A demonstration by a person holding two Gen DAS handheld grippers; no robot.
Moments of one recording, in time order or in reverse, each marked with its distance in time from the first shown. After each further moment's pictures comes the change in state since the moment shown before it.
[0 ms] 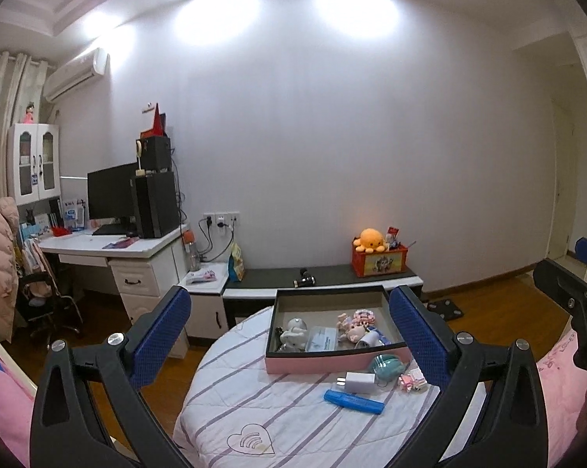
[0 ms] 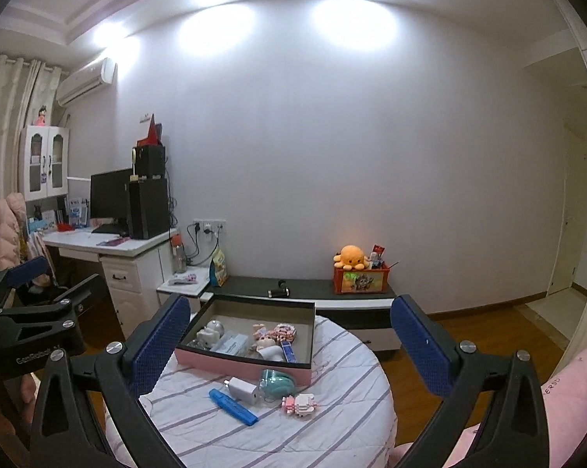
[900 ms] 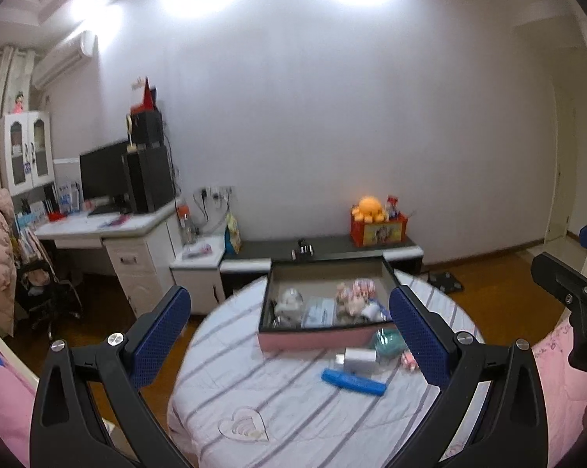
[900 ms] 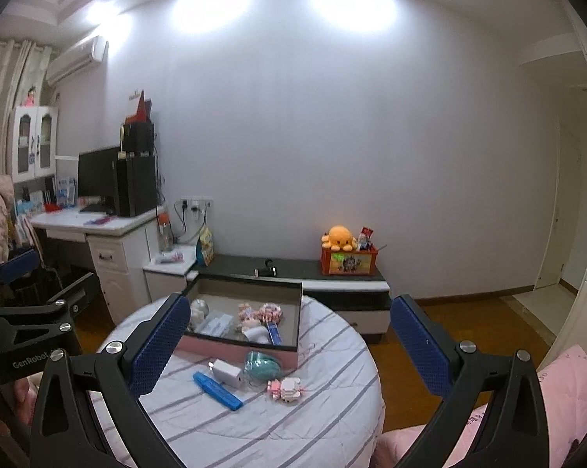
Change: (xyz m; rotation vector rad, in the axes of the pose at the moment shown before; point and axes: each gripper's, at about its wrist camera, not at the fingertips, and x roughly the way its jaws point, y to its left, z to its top) left arm 0.043 -0.015 -0.020 0.024 0.154 -0.010; right arm 0.036 -0.001 -0.011 -0.039 0.142 -0.047
